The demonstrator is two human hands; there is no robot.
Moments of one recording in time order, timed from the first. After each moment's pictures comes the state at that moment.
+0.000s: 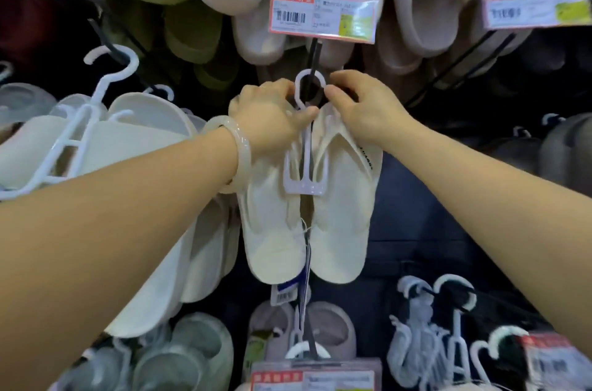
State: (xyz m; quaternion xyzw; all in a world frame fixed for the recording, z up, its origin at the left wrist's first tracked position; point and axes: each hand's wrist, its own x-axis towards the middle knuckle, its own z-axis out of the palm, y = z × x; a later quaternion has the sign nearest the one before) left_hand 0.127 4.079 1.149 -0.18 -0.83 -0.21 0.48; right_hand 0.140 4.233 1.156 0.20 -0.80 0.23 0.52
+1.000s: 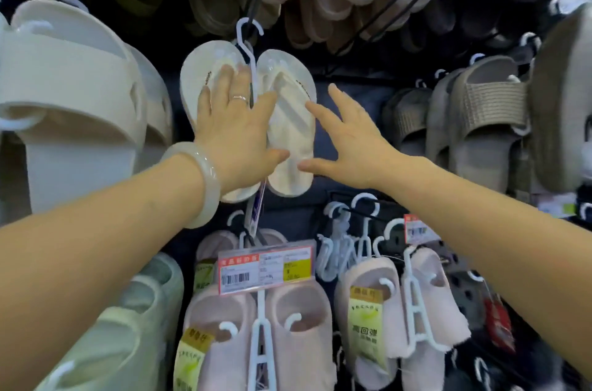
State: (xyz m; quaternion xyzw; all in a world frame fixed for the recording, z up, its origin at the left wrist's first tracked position) left_hand 0.173 4.089 1.047 -0.25 -0.85 -0.05 0.46; right_hand 0.203 4.267 1.037 0.07 -0.92 0.00 0.38
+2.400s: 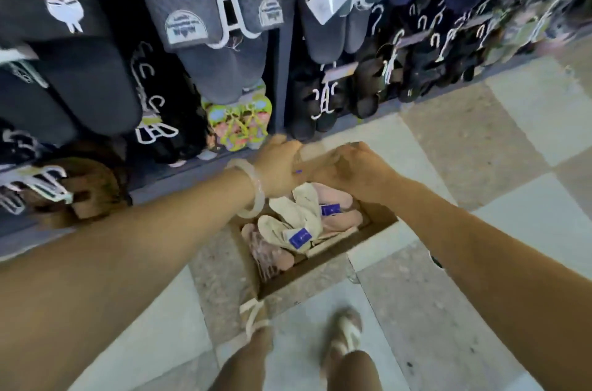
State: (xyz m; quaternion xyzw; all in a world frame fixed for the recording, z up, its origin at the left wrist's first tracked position) left_hand 0.453 4.544 0.433 -0.34 -0.87 -0.15 -0.33; right_hand 0.540 4.692 0.448 -0.17 -0.94 0.18 -0.25
